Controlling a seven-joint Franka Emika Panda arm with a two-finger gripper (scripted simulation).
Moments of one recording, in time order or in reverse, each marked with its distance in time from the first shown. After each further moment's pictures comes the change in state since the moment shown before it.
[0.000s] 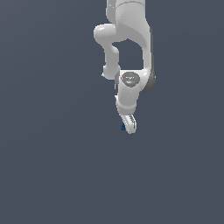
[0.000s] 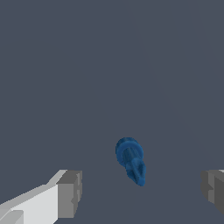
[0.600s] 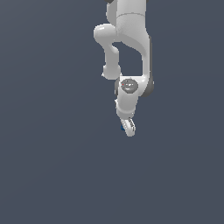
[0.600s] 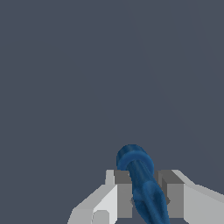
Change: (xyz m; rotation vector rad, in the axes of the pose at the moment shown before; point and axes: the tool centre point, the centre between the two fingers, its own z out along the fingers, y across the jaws) arm 0.000 0.000 0.031 -0.001 0.000 0.003
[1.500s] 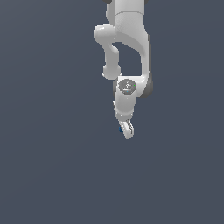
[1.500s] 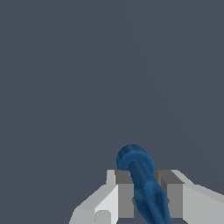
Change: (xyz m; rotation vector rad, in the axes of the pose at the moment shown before) arm 0.015 -0.013 -0.010 0.000 0.000 -0.001
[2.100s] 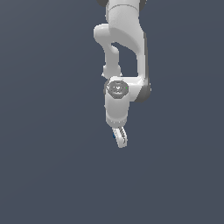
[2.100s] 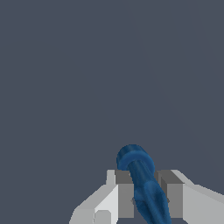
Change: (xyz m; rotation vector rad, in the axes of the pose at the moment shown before) arm 0.053 -0.044 -0.035 0.001 0.001 0.001
